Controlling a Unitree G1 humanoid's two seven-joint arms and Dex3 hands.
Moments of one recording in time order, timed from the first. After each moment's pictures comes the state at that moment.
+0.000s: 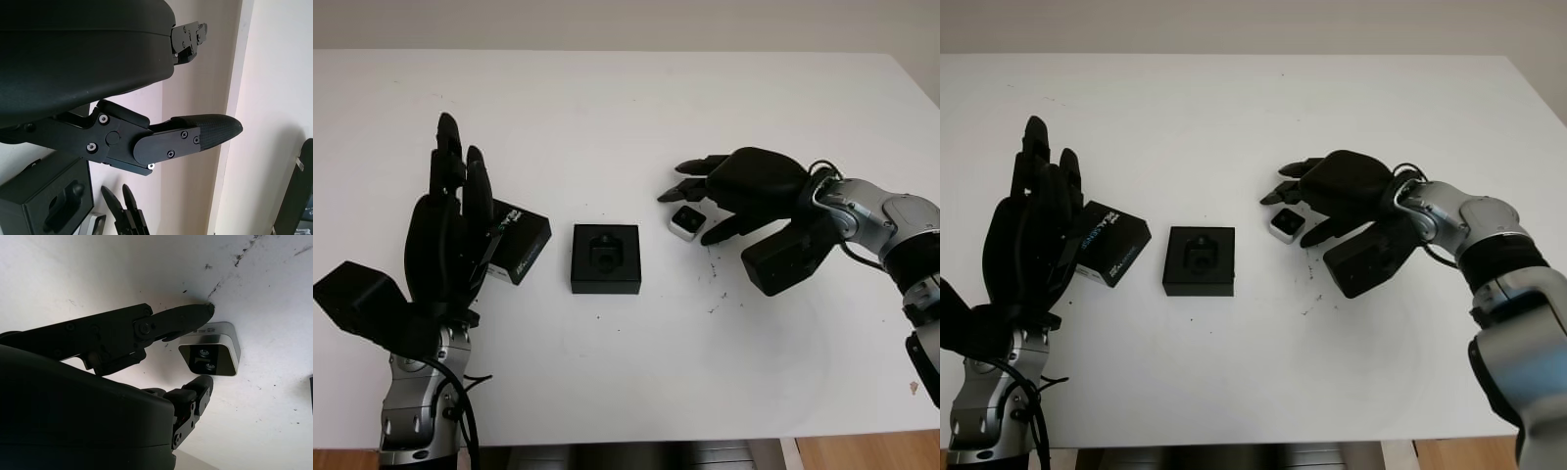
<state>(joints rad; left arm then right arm) -0.10 0.13 0.20 -0.25 -0.28 0.05 -0.12 -1.03 -0.70 0.57 1.00 -0.88 -0.77 -0.04</state>
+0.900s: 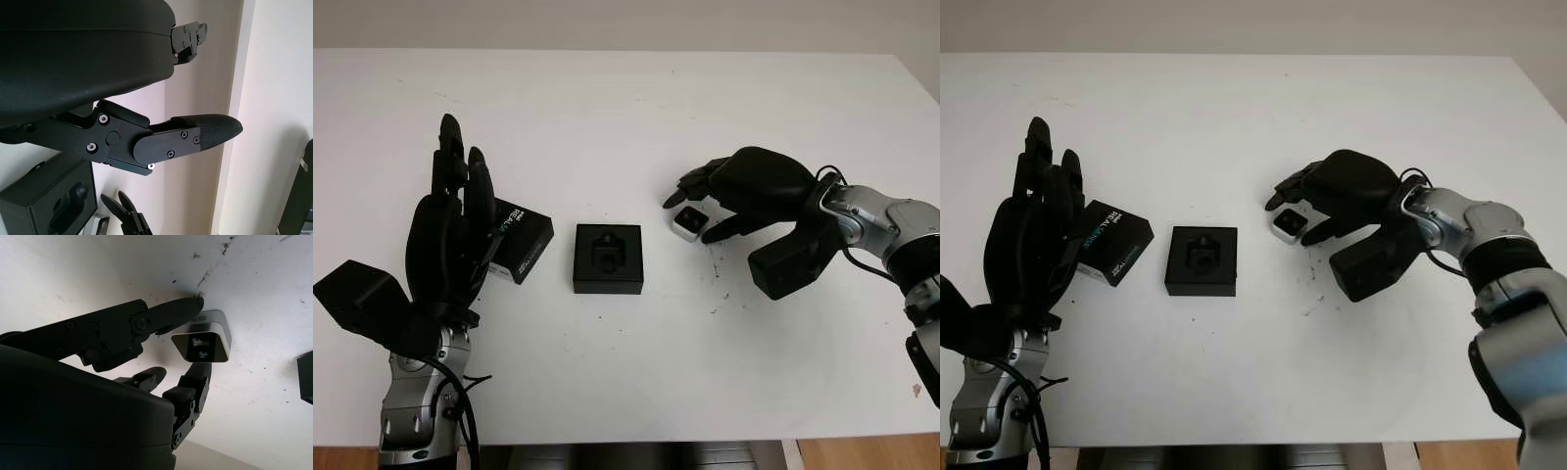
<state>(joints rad) -0.10 0.13 0.20 -0.25 -0.27 0.07 -0.12 -1.03 -0.70 0.57 1.05 -0.85 -0.85 -0.09</state>
